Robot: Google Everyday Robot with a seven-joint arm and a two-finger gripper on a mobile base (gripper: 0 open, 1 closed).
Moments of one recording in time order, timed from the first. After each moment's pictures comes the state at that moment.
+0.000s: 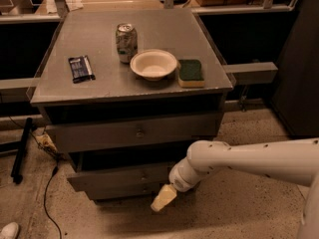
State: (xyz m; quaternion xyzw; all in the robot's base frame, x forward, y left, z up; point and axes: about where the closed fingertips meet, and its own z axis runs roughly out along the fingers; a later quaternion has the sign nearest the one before) arm 0.476 -0.031 0.493 -0.45 0.86 0.19 0.14
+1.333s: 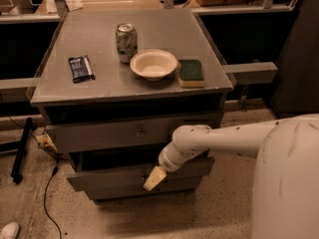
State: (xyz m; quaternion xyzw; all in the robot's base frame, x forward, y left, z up) arm 0.557 0.000 0.485 -0.48 0.84 0.16 0.17
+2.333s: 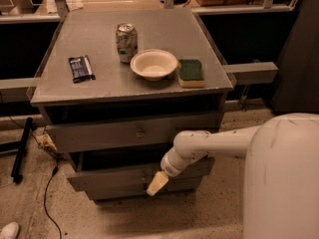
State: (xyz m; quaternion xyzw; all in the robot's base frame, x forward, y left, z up) arm 0.554 -0.007 0.450 -0.49 0.85 0.17 0.15
